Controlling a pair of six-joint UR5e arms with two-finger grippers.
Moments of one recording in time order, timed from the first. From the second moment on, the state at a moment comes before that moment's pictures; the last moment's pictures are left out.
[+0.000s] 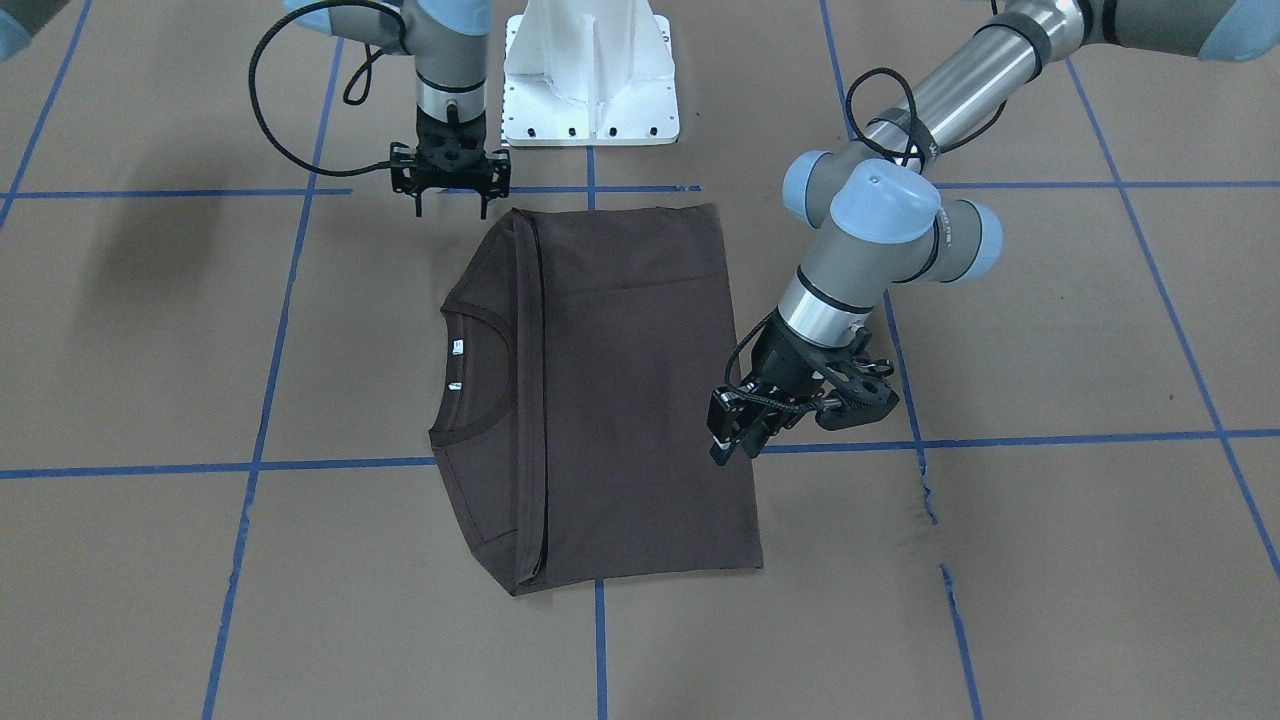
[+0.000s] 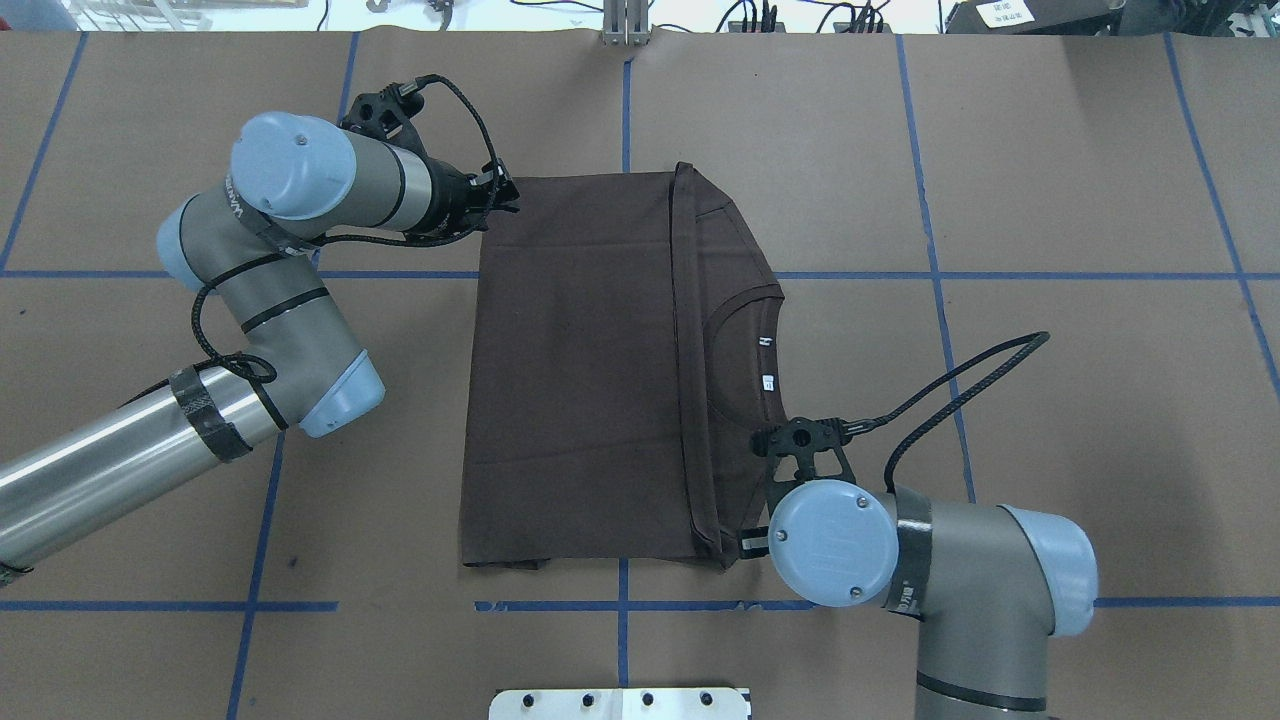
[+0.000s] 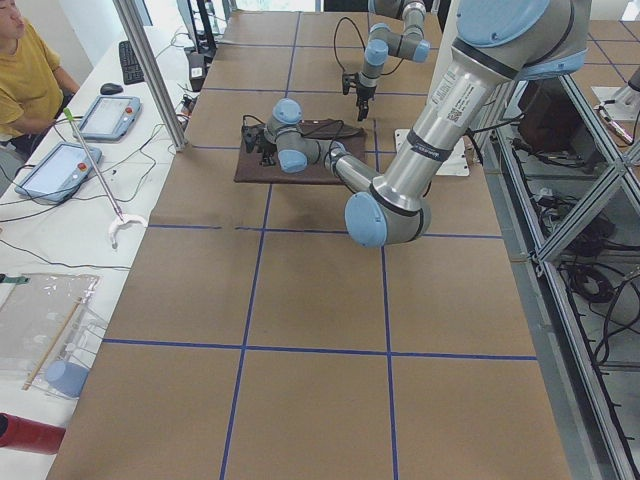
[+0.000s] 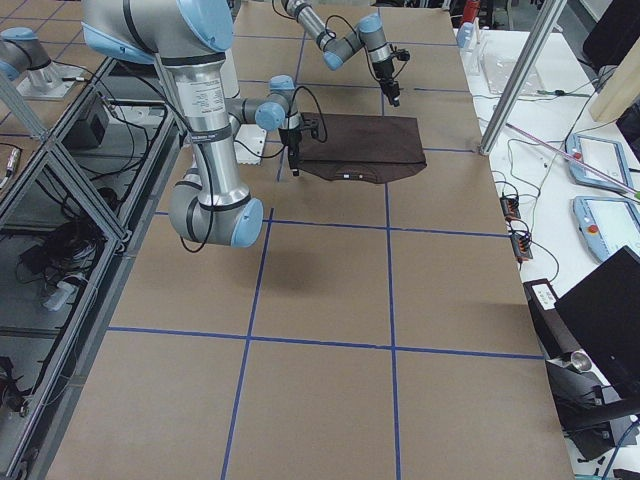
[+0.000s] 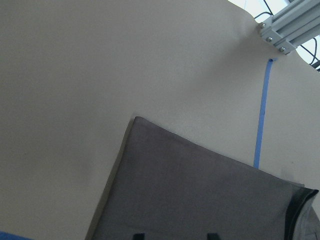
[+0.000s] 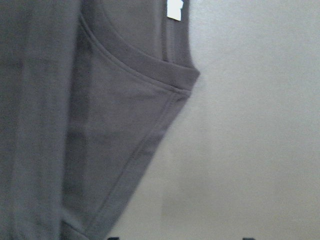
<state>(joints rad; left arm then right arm) -0.73 -2.21 -1.37 -2.32 -1.80 -1.59 0.23 -1.21 2.03 -1.81 1.56 1.28</state>
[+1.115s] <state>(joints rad) -0.74 -2.12 -1.49 -2.30 -1.84 -1.59 0.24 -0.96 1.84 -1.81 1.56 1.26</state>
